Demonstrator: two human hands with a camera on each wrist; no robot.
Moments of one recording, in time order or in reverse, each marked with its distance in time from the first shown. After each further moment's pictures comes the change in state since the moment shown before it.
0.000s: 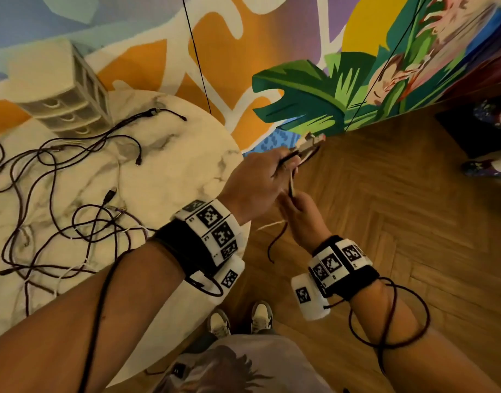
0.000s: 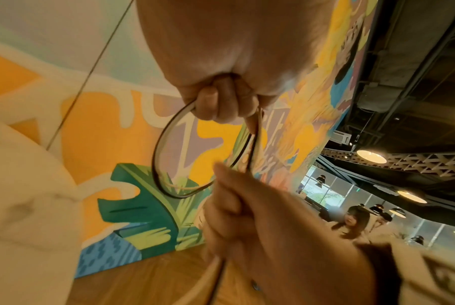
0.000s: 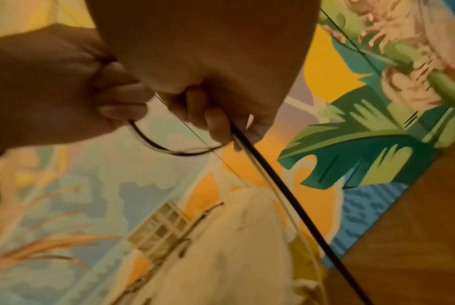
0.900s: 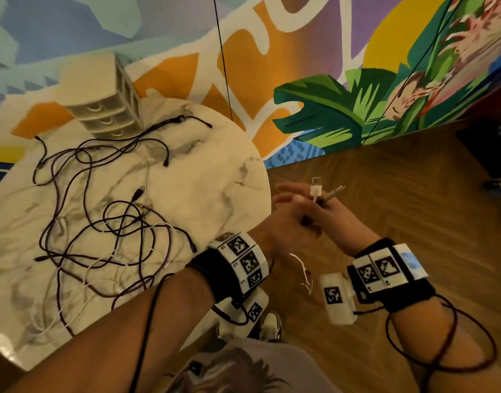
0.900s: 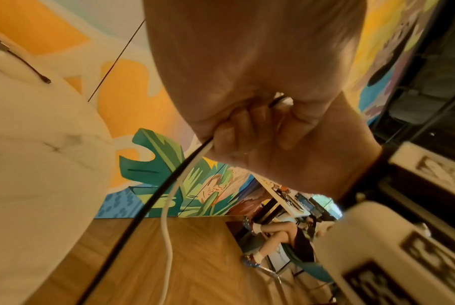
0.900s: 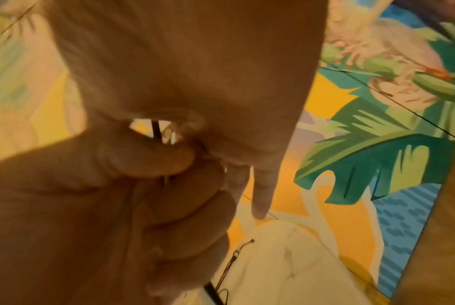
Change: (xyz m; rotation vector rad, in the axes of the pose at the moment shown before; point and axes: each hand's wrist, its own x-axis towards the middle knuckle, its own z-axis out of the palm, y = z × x) left_hand -0.046 -0.002 0.028 -0.312 -0.348 -0.265; right_hand -0.020 -0.065 -0.011 0.053 -0.284 0.068
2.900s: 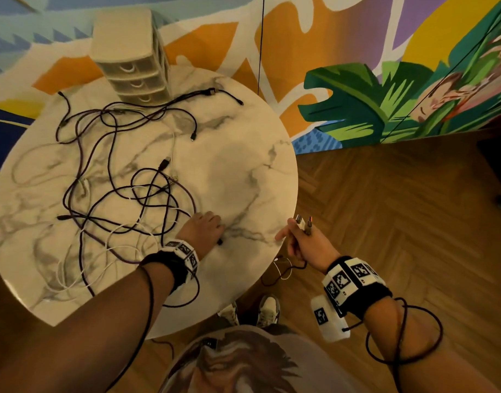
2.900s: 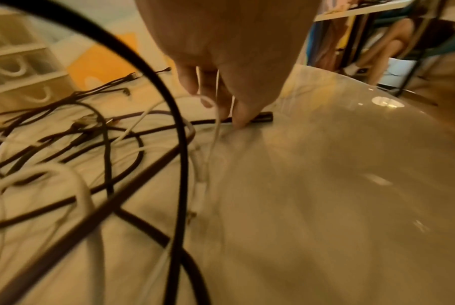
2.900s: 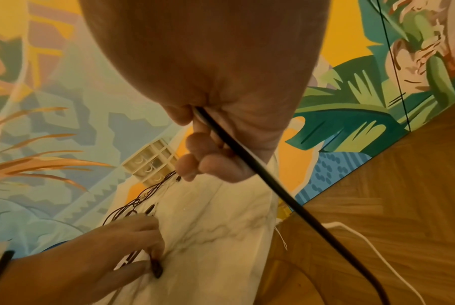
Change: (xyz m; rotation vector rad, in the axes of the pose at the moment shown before) left_hand -0.104 -0.203 -0.083 1.323 -0.127 -0.177; right_hand 0.020 0.093 0.082 -0.228 0.045 0.411
